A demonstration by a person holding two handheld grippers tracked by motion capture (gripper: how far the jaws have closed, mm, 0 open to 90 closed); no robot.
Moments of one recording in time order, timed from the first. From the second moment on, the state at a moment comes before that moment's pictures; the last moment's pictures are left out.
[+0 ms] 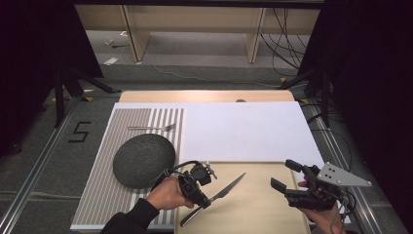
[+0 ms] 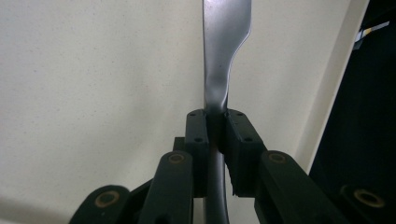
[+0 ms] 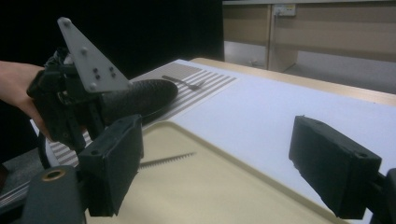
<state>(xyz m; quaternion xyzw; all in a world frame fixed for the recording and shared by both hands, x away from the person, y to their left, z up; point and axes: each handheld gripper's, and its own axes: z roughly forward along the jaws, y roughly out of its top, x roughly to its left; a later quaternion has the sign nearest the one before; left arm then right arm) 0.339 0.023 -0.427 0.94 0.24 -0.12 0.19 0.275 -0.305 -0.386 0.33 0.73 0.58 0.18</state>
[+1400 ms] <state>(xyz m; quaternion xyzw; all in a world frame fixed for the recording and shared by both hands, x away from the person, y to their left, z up) 0.335 0.014 -0.442 0.94 0.26 -0.10 0.20 0.275 -0.304 -0.386 0.33 0.73 0.57 0.18</state>
